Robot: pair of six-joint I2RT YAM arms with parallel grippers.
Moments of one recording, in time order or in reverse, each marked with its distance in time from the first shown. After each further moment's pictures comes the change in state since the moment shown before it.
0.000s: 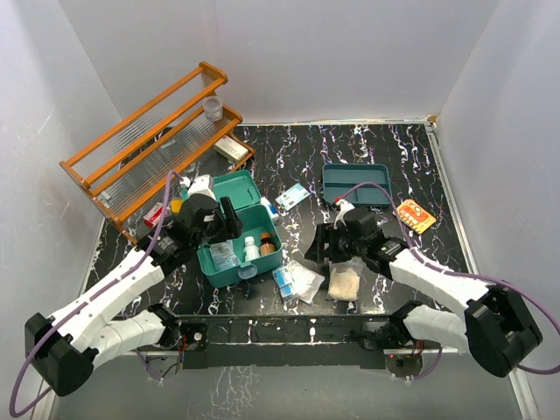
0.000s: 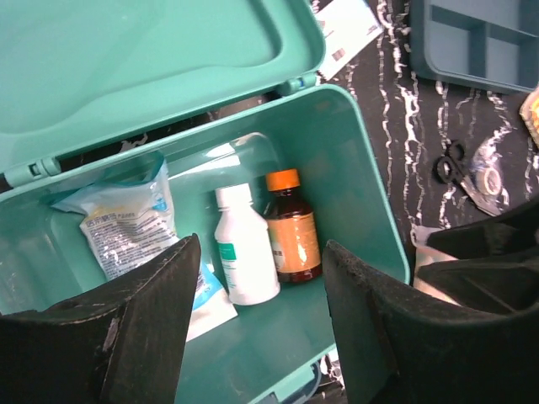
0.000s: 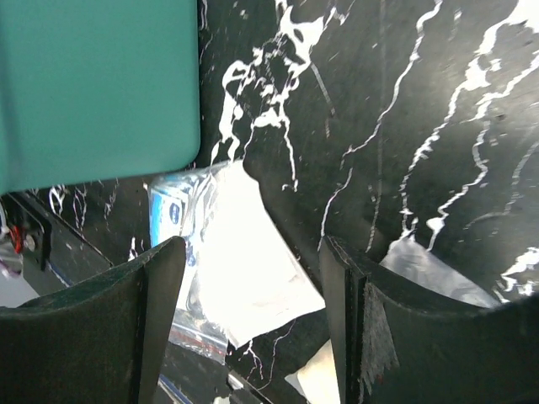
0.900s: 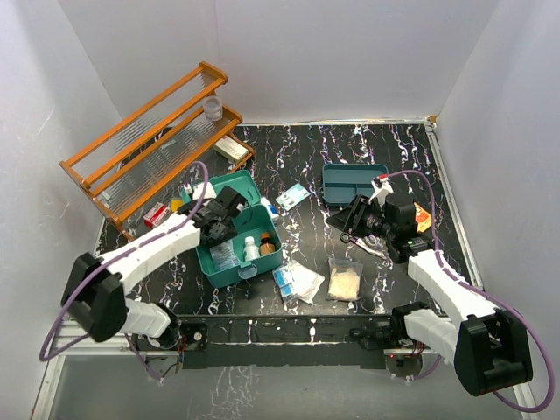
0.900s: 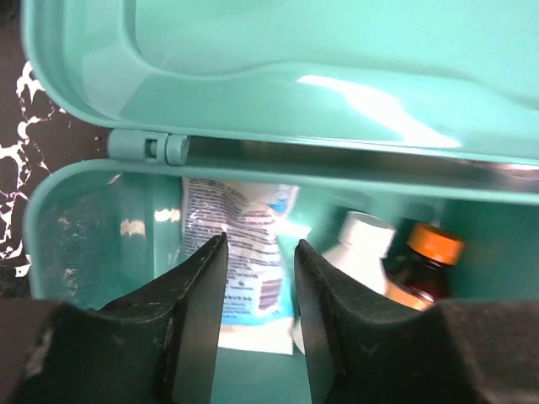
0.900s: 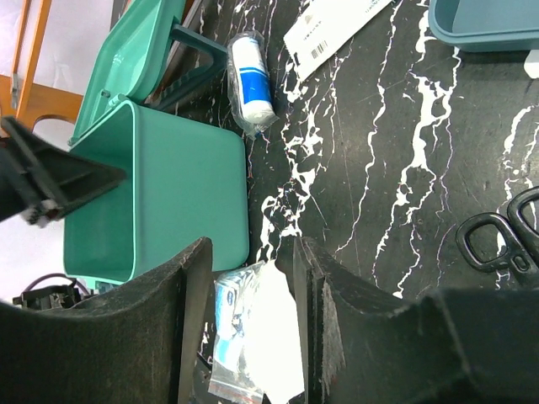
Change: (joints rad) left arm 0.000 0.418 0.142 -0.293 -0.245 -0.356; right arm -0.336 -0.087 -0.006 0.177 -0.219 0.127
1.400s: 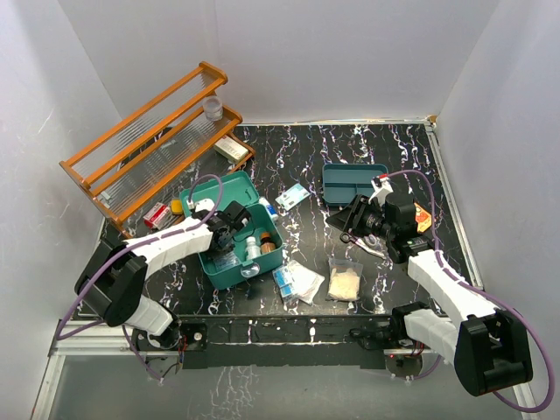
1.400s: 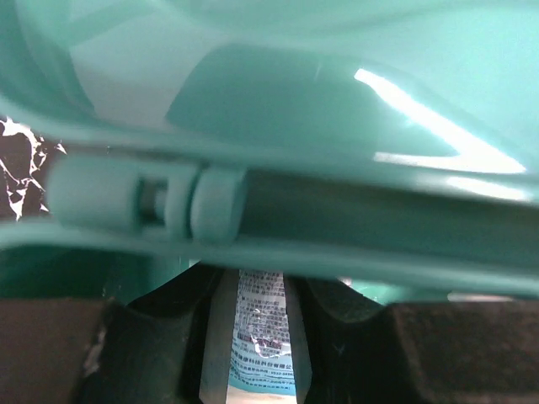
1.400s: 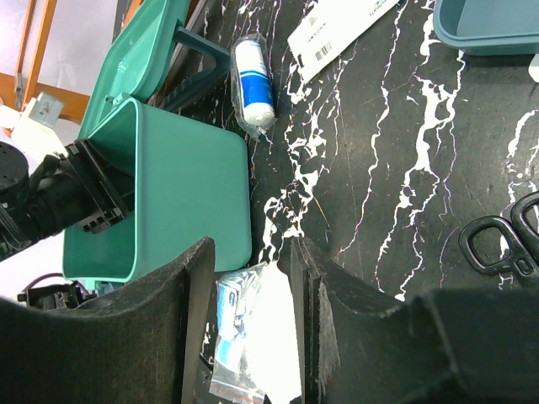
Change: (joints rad) left arm 0.000 0.076 -0.101 0.038 -0.045 -0.063; right arm 0.000 0.000 0.000 0.006 -0.004 0.001
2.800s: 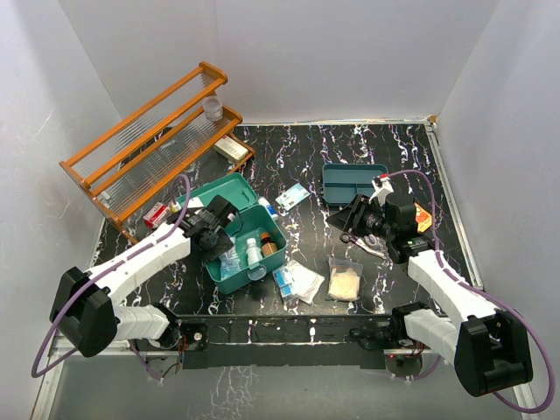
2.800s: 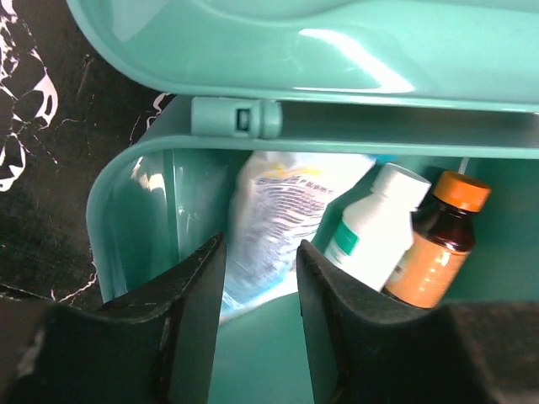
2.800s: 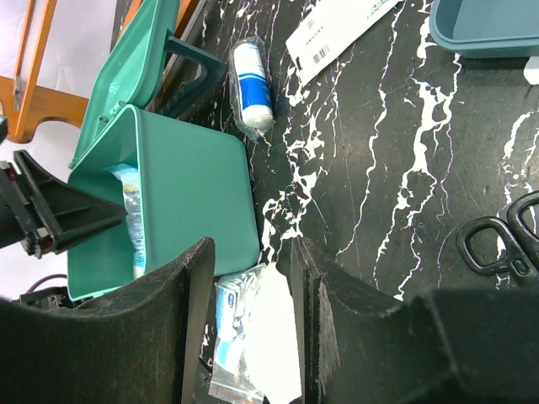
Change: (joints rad) left arm 0.013 -0.222 0.019 -0.125 0.200 -0.100; right arm 0.000 -0.003 0.001 -0.002 0.008 -0.001
